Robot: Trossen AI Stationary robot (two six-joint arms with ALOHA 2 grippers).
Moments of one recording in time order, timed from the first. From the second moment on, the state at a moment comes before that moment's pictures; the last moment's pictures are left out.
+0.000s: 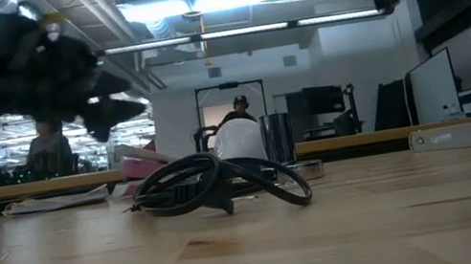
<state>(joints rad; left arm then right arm) 0.23 1.18 0.13 0.85 0.29 -0.30 -0.14 0.63 0.40 0.07 -0.26 -0.21</state>
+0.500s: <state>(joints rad) 0.26 1.19 0.01 0.91 0.17 -0.15 -0.14 0.60 0.01 0.49 -0.20 -0.13</state>
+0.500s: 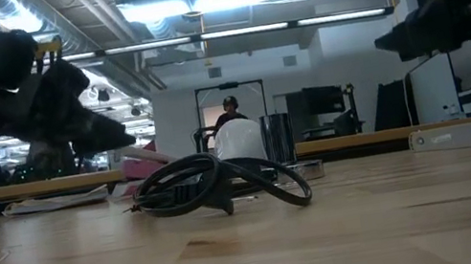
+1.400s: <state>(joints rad) 0.26 0.99 0.01 0.38 0.17 -0.16 -0.14 0.46 0.01 0.21 -0.18 -0.14</state>
